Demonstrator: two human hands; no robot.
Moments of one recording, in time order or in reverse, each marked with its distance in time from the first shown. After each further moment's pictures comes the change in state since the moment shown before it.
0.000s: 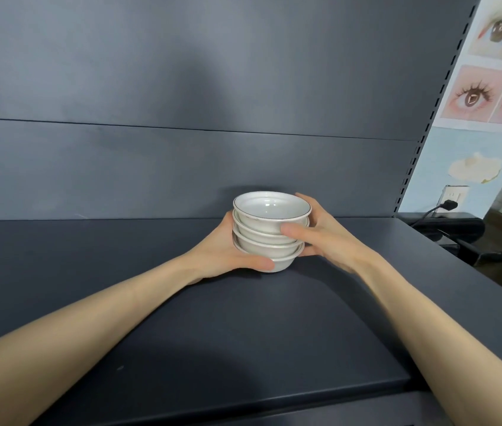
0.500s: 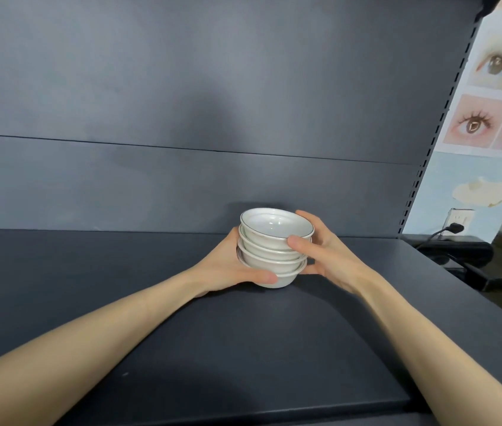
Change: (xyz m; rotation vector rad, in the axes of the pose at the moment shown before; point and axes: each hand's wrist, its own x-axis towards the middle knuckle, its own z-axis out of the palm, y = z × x) left_hand 0.000 -0.004 0.000 0.012 0.064 -0.060; right_hand -0.002 0.004 -0.002 0.106 0.007 -0.018
